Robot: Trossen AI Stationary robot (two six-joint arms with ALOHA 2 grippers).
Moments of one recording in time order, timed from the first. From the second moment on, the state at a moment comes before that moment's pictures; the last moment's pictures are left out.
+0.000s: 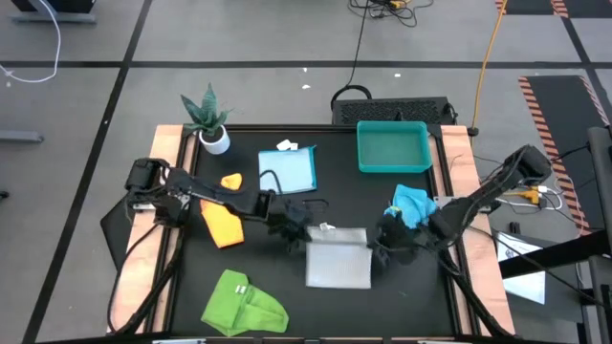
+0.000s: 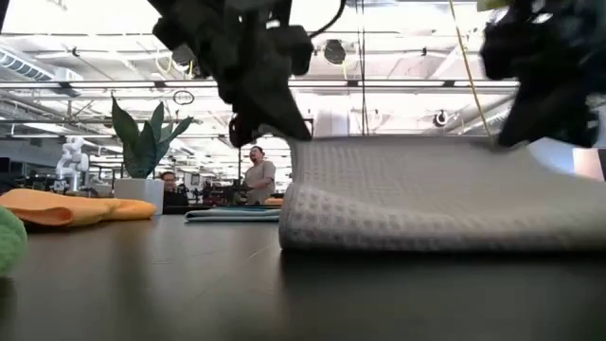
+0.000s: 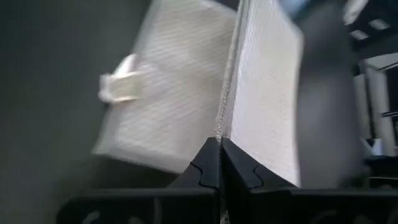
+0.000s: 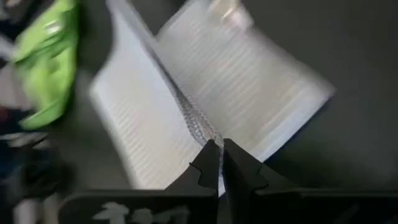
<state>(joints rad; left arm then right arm) -0.11 1.74 1.09 -0.18 0.18 -0.47 0.54 1.19 0.57 -0.35 0.35 1.27</state>
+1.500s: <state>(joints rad) -0.14 1.93 1.09 -0.03 0.05 -0.46 0.30 1.24 0.37 -0.01 0.16 1.00</state>
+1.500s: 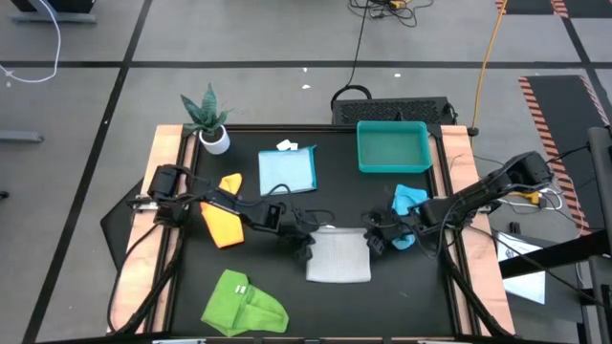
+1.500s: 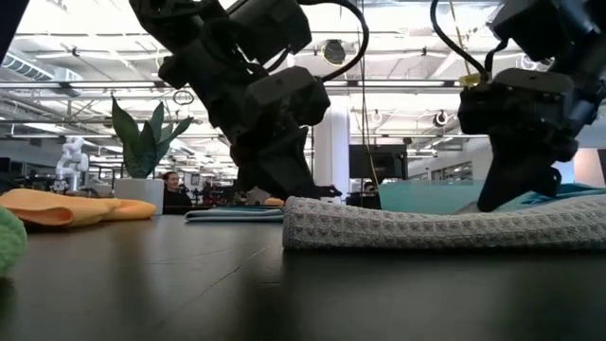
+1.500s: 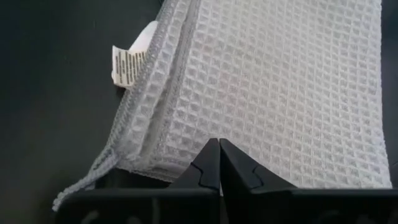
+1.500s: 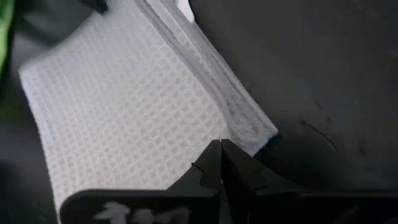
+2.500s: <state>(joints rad) -0.04 1.92 1.09 -0.09 -0.06 -0.44 0.22 1.24 0.29 0.06 0.16 0.92</state>
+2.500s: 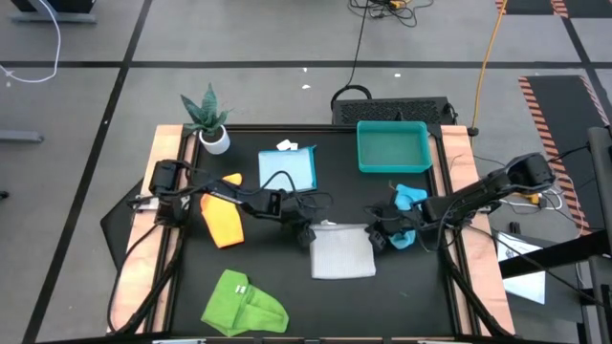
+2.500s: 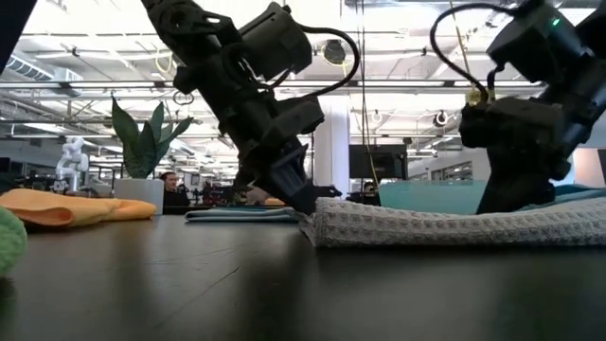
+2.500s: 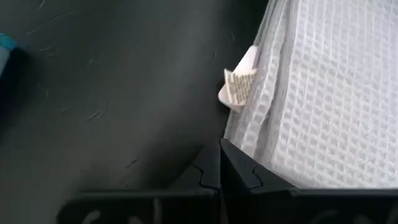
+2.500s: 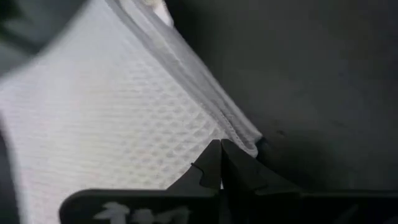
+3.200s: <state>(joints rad) -0.22 1.68 1.09 -0.24 -0.08 -0.99 0.45 1.06 0.43 -0.07 0.34 1.19</state>
